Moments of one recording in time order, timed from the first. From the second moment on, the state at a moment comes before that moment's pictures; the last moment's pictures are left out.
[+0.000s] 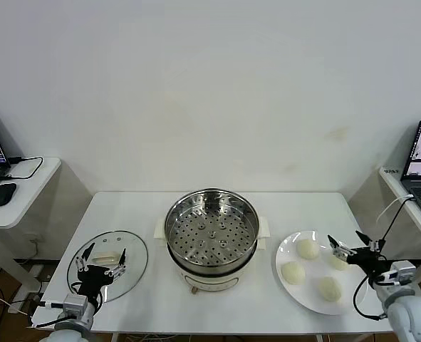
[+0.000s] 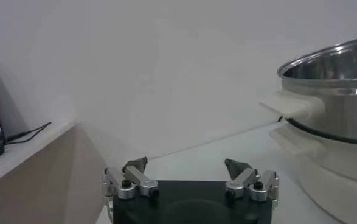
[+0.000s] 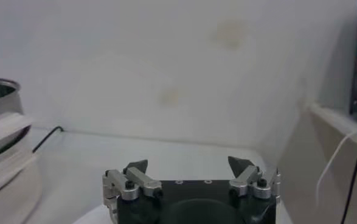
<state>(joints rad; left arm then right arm) 1.51 -1.35 -0.72 -1.97 0.04 0.13 0.12 -1.36 1.01 0.82 1.80 0.41 -0.28 -0.26</state>
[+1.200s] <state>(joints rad) 1.62 -1.43 -0.74 -2.12 0.12 0.13 0.12 -0.36 0.63 -0.07 1.38 -0.33 -0.08 -1.24</state>
